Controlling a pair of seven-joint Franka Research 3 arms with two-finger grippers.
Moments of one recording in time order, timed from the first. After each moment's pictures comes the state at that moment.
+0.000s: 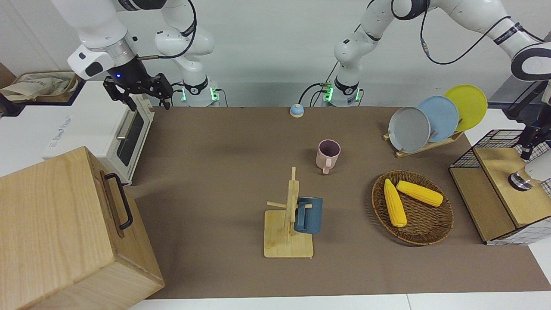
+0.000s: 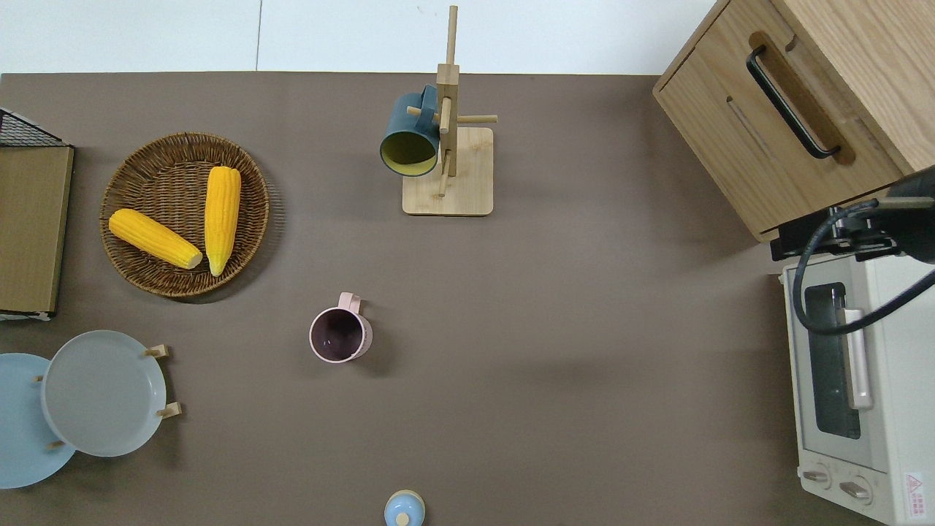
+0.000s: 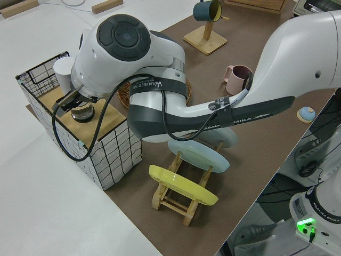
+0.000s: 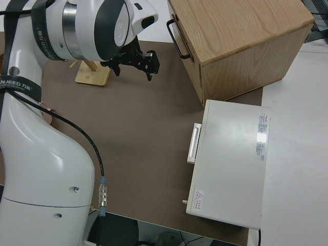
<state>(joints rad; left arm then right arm) 0.59 0.32 -0.03 -1.50 -0.32 2.23 0.70 0.02 0.10 0.00 -1.36 0.07 1.42 0.06</state>
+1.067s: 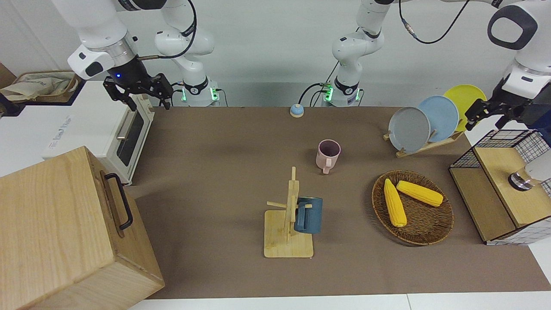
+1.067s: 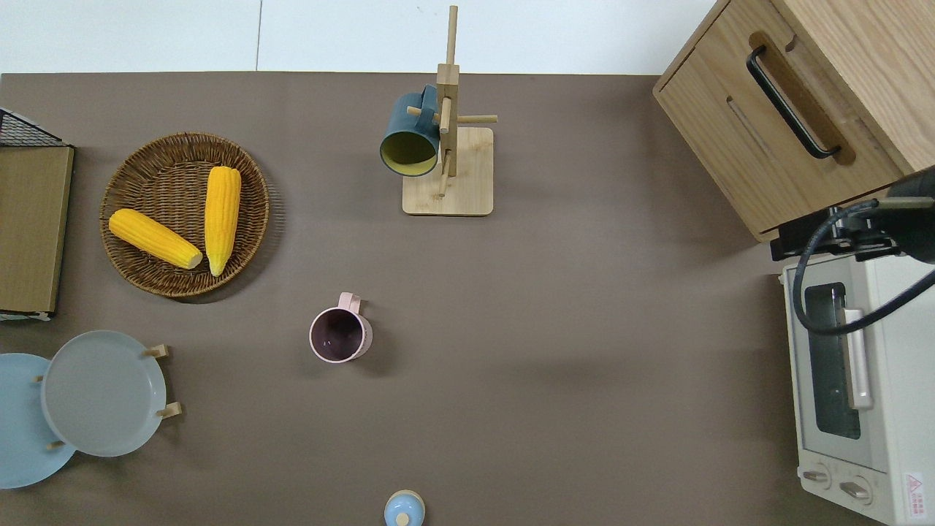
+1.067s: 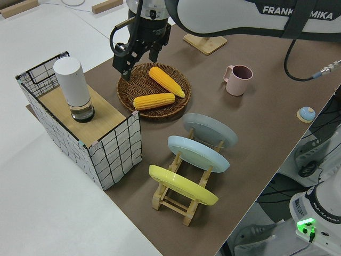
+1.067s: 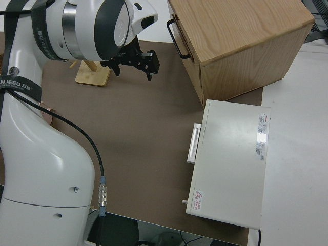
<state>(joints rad) 0.35 0.14 -0.08 -1.47 0.02 1.69 0.28 0.02 0.10 0.00 -1.36 0.07 1.42 0.06</state>
